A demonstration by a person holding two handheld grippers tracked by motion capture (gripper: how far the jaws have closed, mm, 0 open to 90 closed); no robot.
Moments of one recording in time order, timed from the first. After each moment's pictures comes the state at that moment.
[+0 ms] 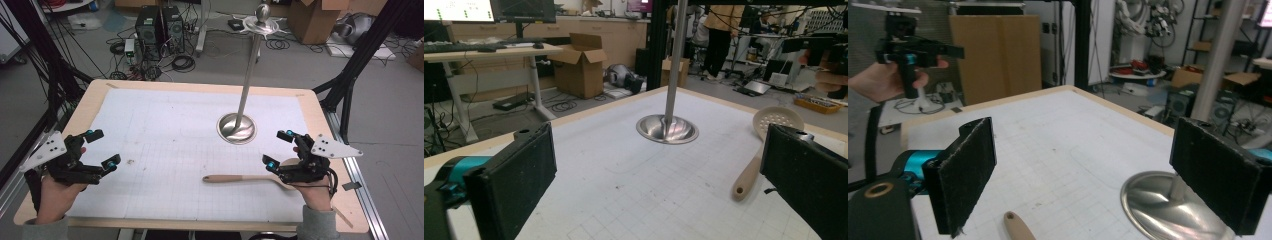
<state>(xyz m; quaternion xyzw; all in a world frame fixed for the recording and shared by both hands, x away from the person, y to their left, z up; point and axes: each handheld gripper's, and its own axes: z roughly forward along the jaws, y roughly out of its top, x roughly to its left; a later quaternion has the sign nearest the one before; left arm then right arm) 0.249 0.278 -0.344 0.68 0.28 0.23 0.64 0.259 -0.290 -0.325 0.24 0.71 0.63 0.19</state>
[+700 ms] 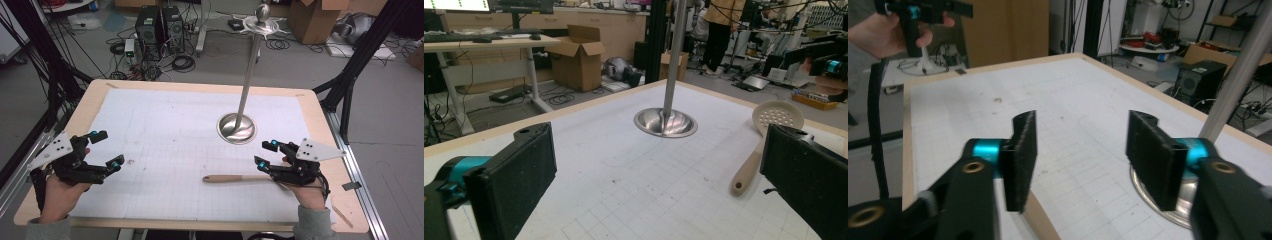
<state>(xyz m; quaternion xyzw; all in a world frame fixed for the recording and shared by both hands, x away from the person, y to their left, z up) 0.253 0.273 -0.348 0.69 0.28 0.22 0.64 0.260 -0.275 -0.337 0.21 0.76 0.58 0.18</state>
